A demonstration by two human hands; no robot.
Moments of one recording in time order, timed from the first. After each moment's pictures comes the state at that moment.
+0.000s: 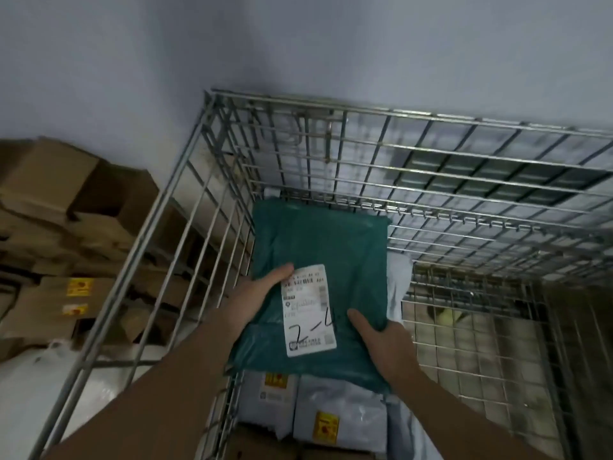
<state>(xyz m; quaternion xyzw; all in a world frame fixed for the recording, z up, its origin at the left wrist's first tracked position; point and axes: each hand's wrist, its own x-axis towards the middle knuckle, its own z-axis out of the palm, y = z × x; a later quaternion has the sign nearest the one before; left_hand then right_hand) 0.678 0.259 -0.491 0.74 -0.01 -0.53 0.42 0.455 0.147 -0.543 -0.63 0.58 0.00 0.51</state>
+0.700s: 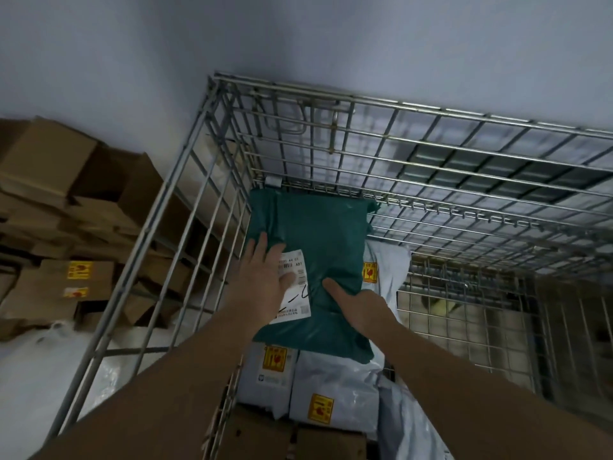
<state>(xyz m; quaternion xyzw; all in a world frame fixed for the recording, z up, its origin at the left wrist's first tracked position) 0.671 0.254 -0.501 0.88 -0.40 -0.24 0.09 0.506 0.130 -0.539 -0.67 0.56 0.17 0.46</state>
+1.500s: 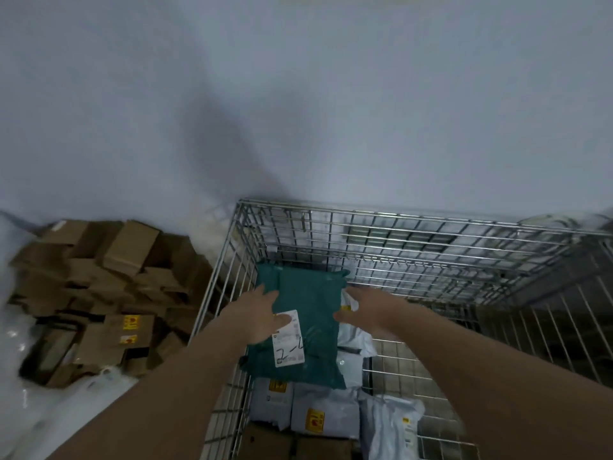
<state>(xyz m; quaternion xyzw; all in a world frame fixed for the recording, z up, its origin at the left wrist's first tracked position) 0.639 0.279 -0.311 0.82 -0.44 -0.36 -0.03 0.441 0.104 -0.294 -0.86 0.33 0.28 0.27</state>
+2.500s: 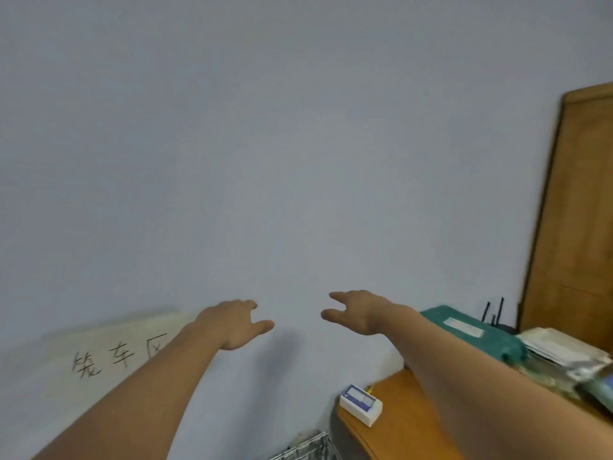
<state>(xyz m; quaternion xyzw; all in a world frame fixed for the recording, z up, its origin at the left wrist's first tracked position) 0.386 0.083 0.331 0.73 -0.68 -0.04 0.05 0.110 0.021 0.341 -0.82 0.56 -0.05 0.08</state>
